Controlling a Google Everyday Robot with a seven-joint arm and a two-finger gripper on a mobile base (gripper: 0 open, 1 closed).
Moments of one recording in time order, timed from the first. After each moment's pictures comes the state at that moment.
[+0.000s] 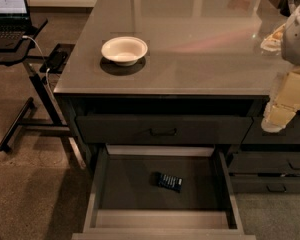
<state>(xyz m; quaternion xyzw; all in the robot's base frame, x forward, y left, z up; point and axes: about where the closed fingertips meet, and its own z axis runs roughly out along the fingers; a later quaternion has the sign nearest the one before) 0.438 -0.217 0.976 -0.60 0.78 -0.03 0.16</state>
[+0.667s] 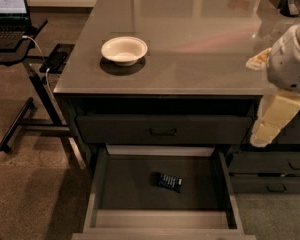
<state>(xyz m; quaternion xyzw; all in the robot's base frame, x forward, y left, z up) 0.444 -0.208 0.933 -0.63 0.76 0.00 0.17</state>
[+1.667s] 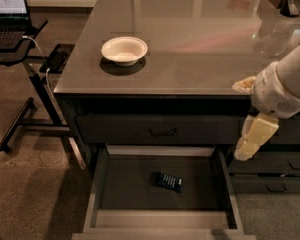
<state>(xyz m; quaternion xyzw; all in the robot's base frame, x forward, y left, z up) 0.458 -0.205 0.861 -0.63 0.75 0.05 0.20</state>
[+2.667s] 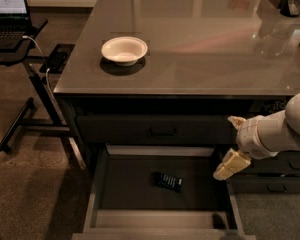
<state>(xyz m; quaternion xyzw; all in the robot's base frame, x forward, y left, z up) 0.483 -0.217 0.722 -0.54 0.79 0.06 0.28</state>
